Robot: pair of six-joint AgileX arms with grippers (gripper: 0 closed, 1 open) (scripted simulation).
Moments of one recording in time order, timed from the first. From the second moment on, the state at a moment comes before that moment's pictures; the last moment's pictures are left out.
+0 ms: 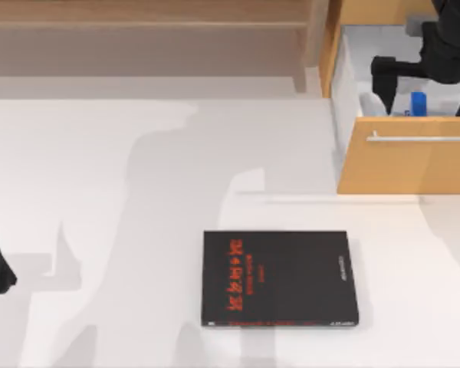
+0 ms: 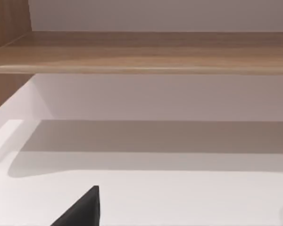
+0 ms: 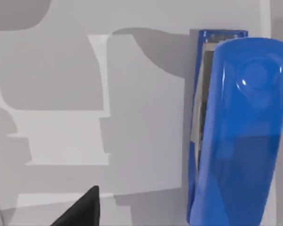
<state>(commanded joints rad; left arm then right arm) 0.00 0.00 0.00 0.00 0.00 0.00 0.14 2.41 2.15 -1.21 0.04 0.30</state>
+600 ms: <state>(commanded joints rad) 0.00 0.00 0.00 0.00 0.00 0.00 0.14 2.40 2.09 -1.16 0.04 0.30</state>
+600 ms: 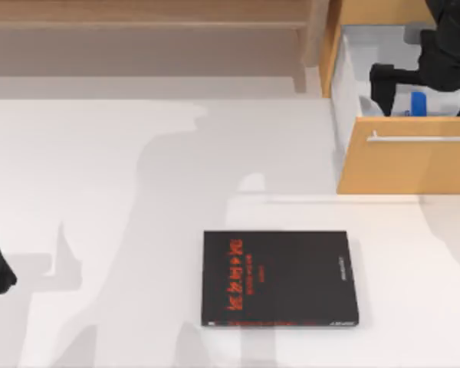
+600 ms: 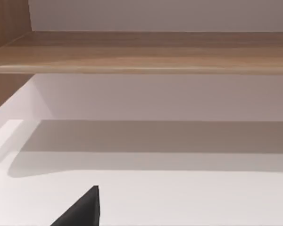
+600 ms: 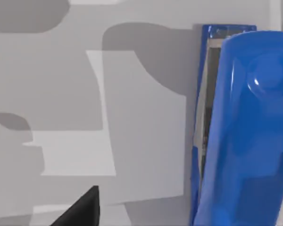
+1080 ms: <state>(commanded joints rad) 0.00 0.00 0.00 0.00 0.00 0.00 0.14 2.41 2.07 -1.11 0.04 0.30</state>
